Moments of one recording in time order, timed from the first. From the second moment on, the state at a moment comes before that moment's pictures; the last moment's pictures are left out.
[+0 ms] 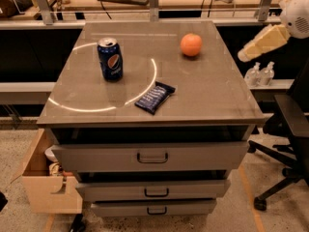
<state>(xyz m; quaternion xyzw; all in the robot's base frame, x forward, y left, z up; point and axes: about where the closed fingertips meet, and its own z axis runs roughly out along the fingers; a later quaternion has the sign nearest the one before) 0.636 -0.273 0.993 -0.41 0.80 -0.01 0.43</state>
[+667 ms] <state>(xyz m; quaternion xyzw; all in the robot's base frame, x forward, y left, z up) 0.696 -0.251 0.968 -0.36 0.79 0.11 0.49</state>
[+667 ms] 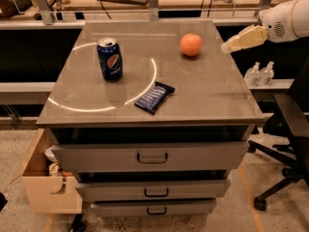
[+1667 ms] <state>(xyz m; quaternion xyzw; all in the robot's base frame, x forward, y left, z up) 0.756 -0.198 0.941 -0.33 0.75 0.19 0.54</state>
